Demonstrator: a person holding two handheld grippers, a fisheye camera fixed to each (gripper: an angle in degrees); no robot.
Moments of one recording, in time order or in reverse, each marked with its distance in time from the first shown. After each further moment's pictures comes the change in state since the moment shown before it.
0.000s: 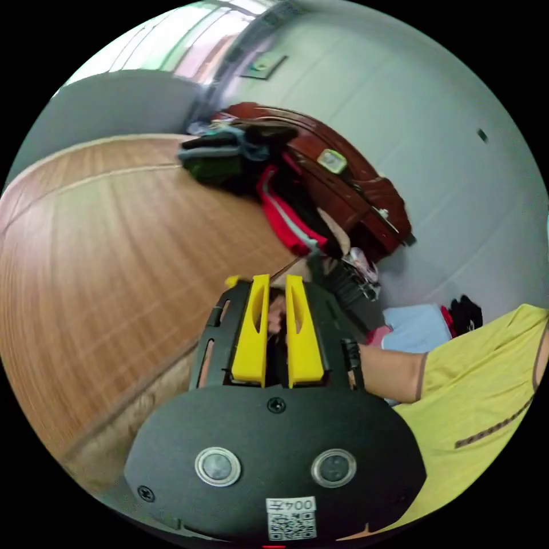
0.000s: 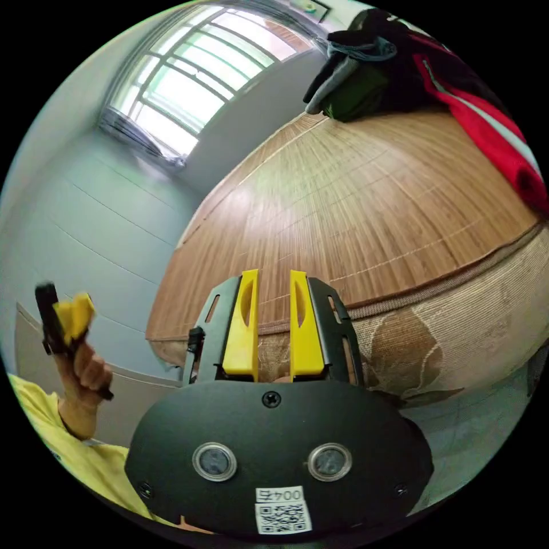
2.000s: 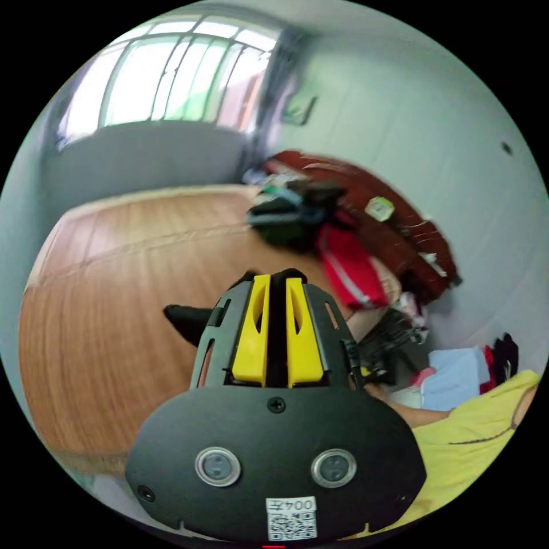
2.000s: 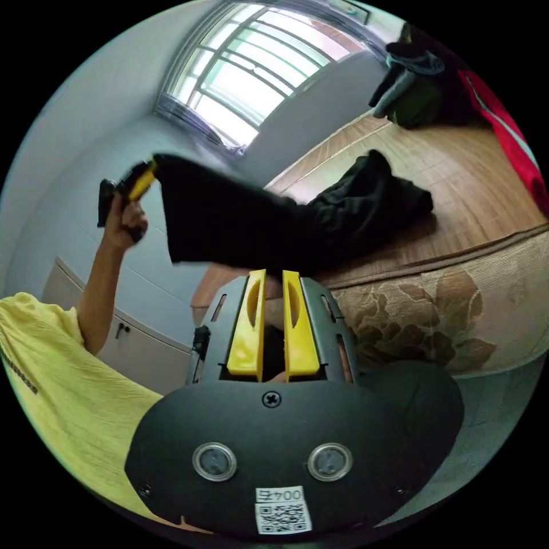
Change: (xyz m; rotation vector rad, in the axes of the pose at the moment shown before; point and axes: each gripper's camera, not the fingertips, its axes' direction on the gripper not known) left arm -0.256 0.020 -0.253 0.083 -0.495 -0.260; right arm -0.032 -0.030 -0.079 -0.022 -0.119 -0.214
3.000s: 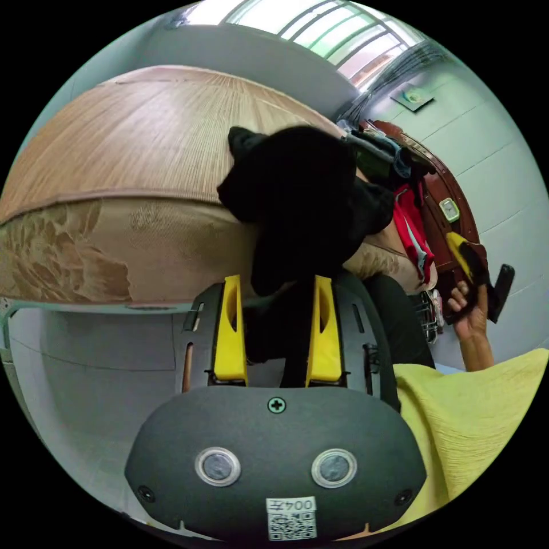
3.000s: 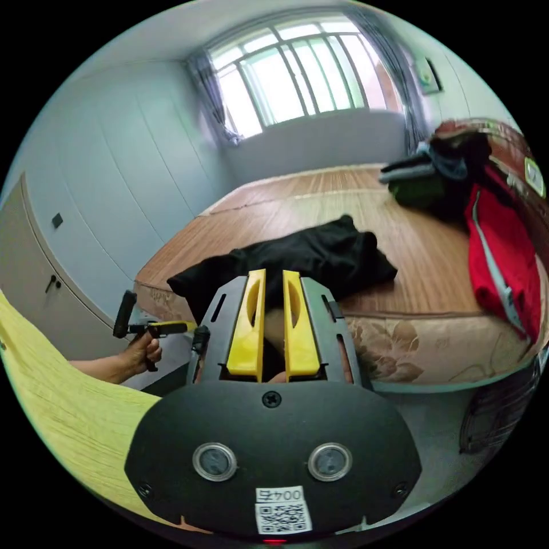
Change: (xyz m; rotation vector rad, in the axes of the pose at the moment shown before) left arm -0.264 0.356 0.046 -0.151 0.137 -0.401; right arm -0.221 0.074 0.100 0.091 0.356 -0.307
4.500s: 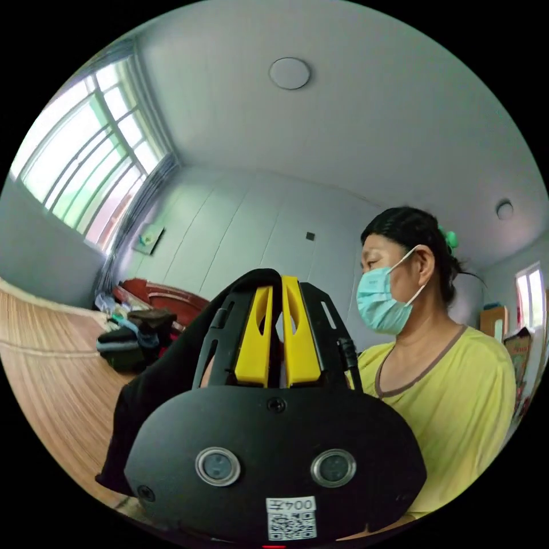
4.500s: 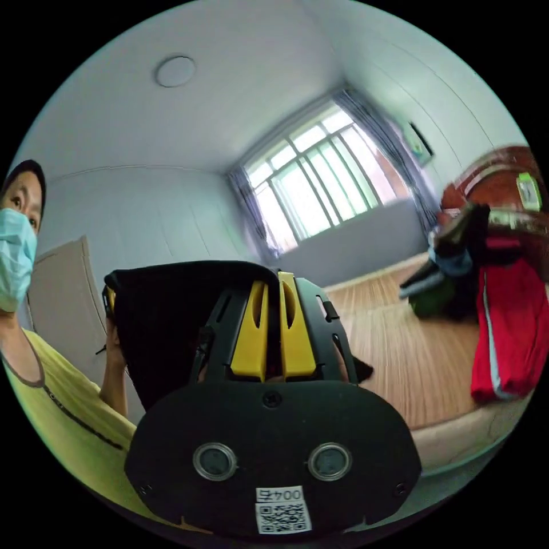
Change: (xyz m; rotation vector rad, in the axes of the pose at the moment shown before) left arm 0.134 0.055 -0.504 0.737 1.044 0.790; right arm -0.072 -0.103 -0.266 0.580 -0.292 0.003
